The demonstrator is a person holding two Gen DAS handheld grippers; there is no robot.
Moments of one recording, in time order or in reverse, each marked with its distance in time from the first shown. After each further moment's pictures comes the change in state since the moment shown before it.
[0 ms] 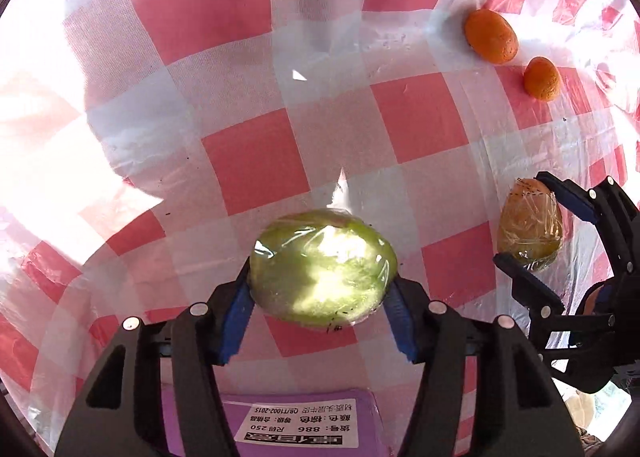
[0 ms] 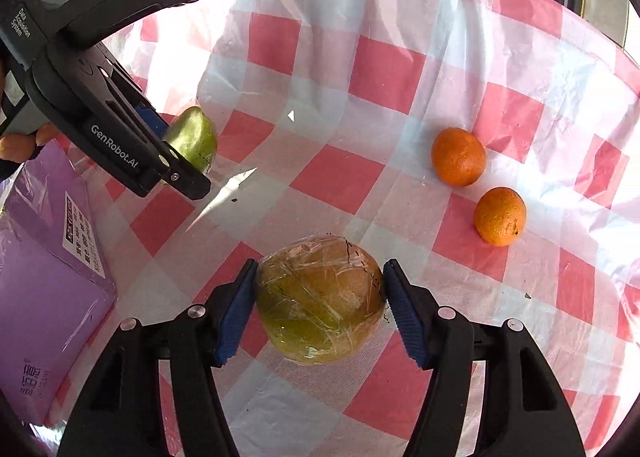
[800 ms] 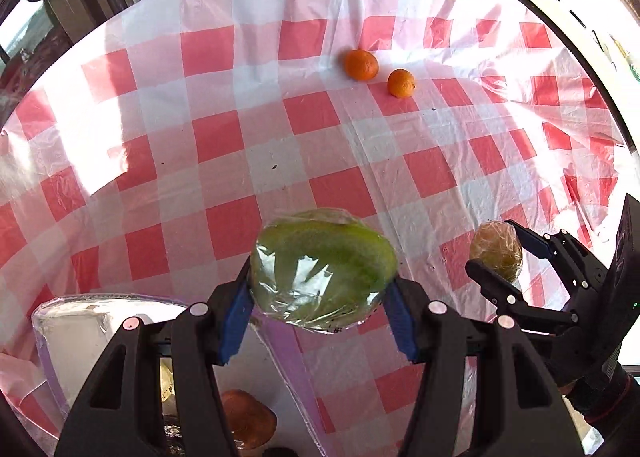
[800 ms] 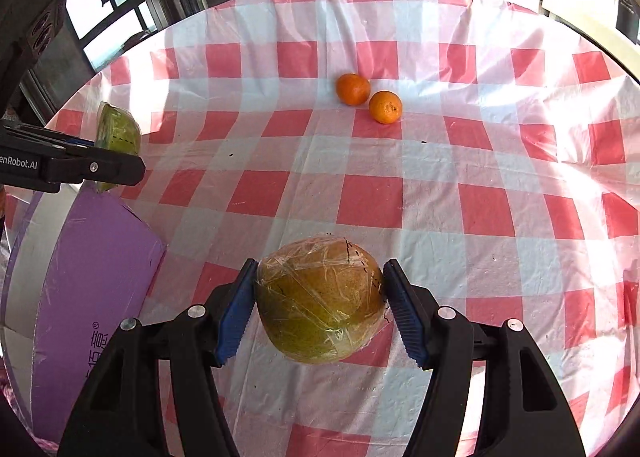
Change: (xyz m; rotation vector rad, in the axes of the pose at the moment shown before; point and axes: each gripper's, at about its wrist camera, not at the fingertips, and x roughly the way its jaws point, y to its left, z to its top) left arm -0.082 -0.060 -0.116 0.017 -0.303 -0.097; right arm -0.127 0.036 -0.073 0.295 -0.004 -0.161
